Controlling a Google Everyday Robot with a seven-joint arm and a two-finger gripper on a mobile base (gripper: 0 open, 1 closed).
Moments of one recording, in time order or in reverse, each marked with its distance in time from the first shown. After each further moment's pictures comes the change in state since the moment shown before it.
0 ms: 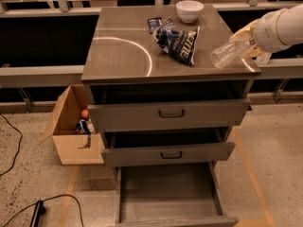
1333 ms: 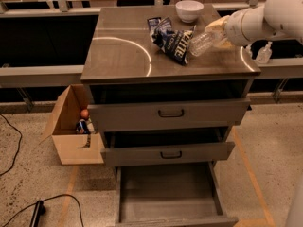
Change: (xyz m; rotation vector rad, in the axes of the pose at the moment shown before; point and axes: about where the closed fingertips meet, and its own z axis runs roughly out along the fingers) arm 0.006 -0.046 0.086 0.068 0.021 -0.001
